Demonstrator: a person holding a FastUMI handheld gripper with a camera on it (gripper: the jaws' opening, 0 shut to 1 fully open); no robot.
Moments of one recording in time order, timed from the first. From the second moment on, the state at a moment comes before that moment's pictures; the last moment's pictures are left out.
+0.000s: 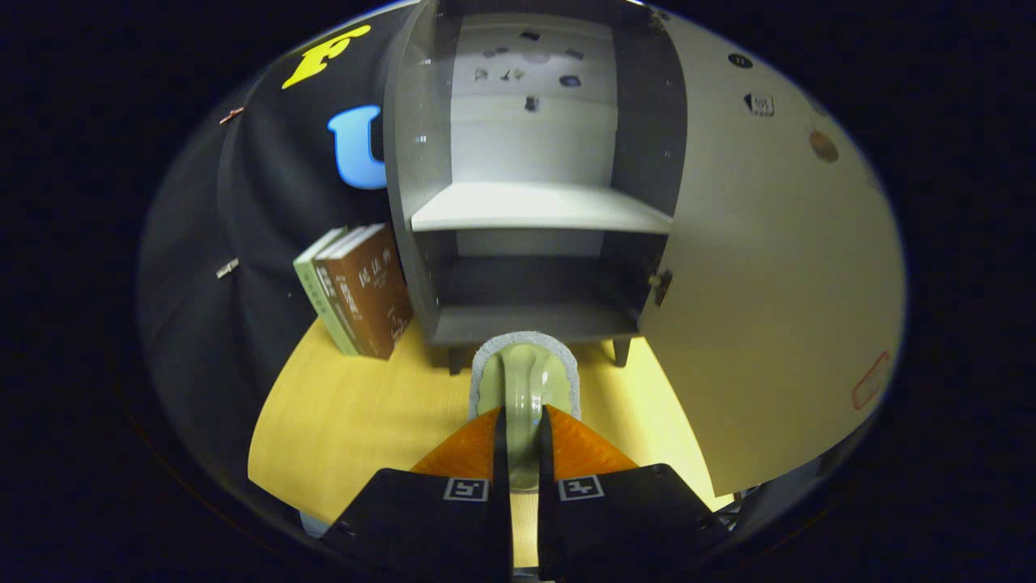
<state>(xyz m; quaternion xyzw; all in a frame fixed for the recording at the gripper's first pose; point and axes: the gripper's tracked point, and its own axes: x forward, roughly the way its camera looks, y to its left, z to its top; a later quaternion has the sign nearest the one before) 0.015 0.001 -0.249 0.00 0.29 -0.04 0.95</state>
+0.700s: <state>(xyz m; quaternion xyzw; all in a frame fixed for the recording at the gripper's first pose) 0.155 -0.003 -0.116 -0.01 0.16 -0.01 0.99</state>
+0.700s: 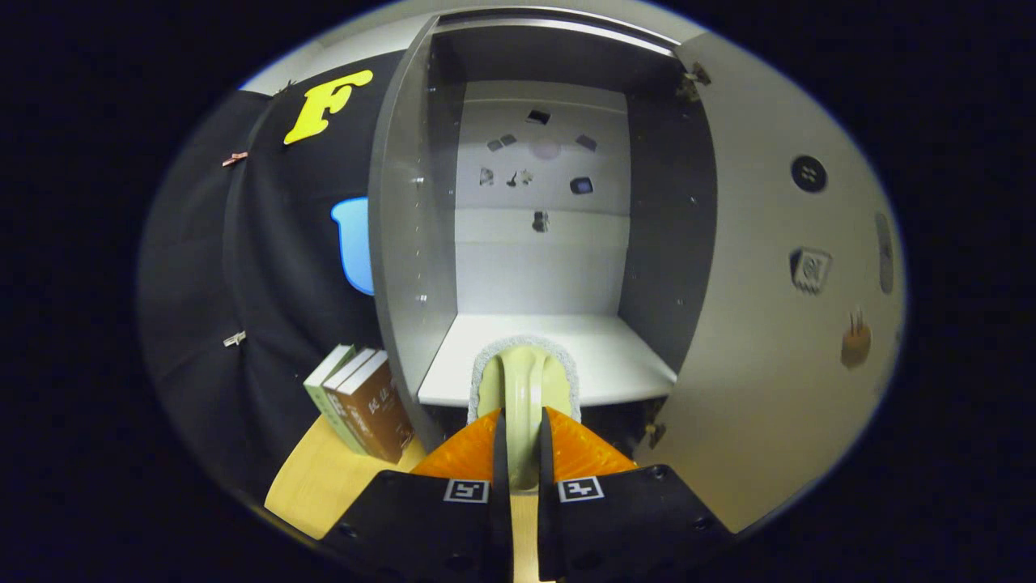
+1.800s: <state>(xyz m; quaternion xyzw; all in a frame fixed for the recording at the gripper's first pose) 0.354 -0.043 -0.180 0.01 0.21 -0.04 0.98</state>
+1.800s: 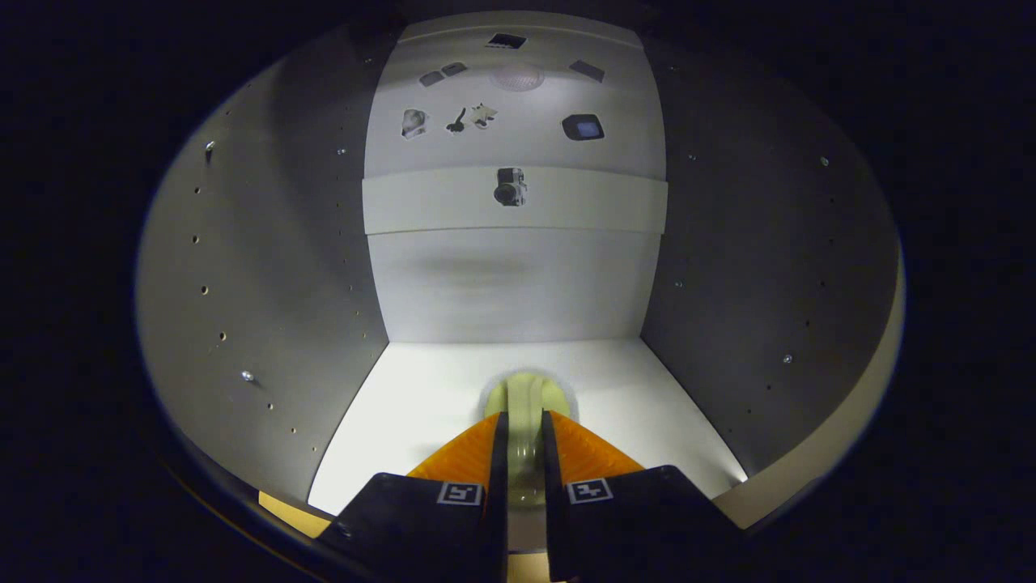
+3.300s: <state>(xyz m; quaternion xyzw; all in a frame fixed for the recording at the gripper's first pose) 0.085 -0.032 -0.027 0.03 0.04 -0.08 1.00</state>
